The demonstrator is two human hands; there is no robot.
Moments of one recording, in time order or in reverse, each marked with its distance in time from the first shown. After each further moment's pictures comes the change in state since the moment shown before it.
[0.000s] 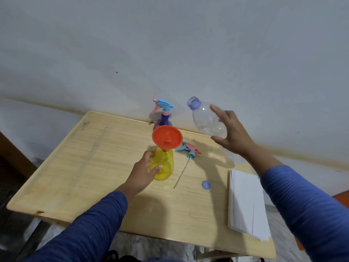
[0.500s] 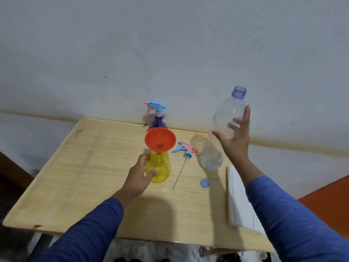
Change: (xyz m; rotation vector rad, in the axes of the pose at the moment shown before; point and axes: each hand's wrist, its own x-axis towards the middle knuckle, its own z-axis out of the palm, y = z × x) left_hand 0.000 0.004 0.002 0.030 0.012 -0.029; right_hand -0.031 0.010 0.034 0.381 0.607 0.503
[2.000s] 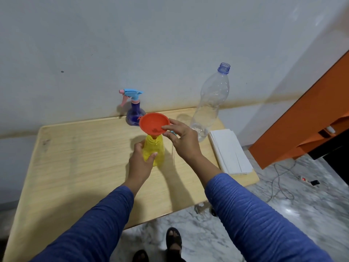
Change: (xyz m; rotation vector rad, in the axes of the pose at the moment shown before) left_hand 0.005 -0.006 -0.009 0.024 -0.042 0.087; right_hand -0.110 -0.098 0.083 -0.061 -0.129 0.148
